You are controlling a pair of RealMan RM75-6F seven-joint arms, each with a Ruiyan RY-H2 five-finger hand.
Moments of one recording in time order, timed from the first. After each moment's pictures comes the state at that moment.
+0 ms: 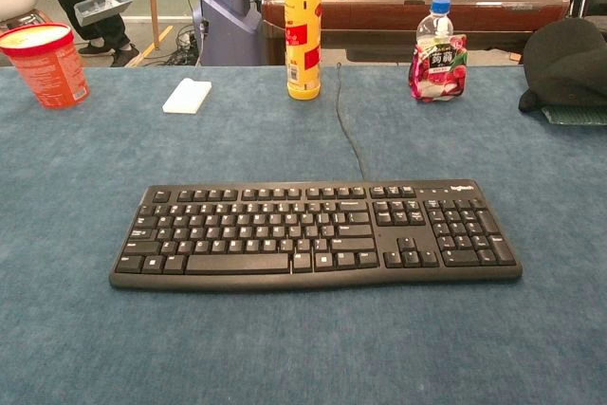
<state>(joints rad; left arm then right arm) -0.16 -1.13 0.06 -1.69 1.49 1.41 0.26 0.06 -1.09 0.05 -1.61 -1.51 1.48 -0.03</state>
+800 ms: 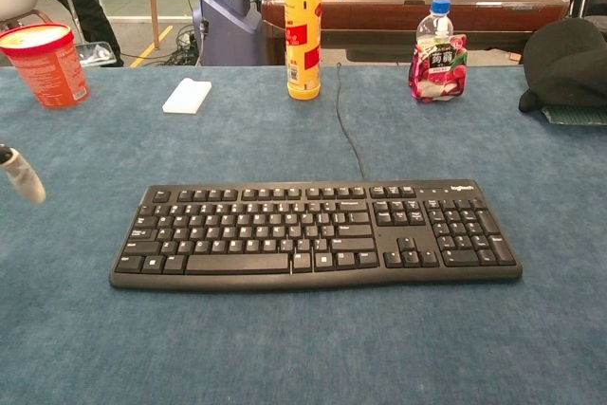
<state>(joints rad) -0.37 -1.06 0.04 -1.82 1.58 1.11 0.06 0.07 -1.09 0.05 -1.61 -1.52 1.49 -0.03</state>
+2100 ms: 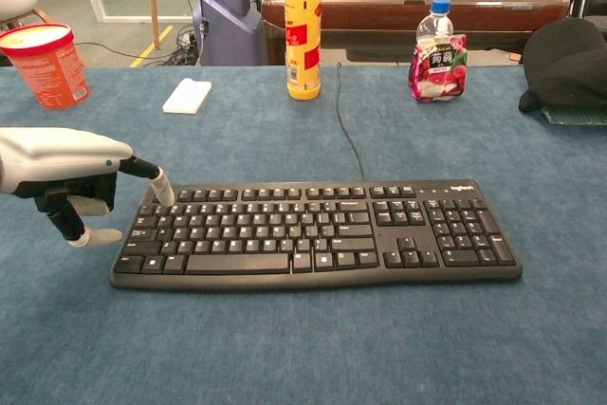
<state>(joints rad) -0.74 -1.25 -0.03 -1.85 0.95 0.86 0.57 0.07 -1.08 0.05 -1.62 -1.53 1.48 0.00</state>
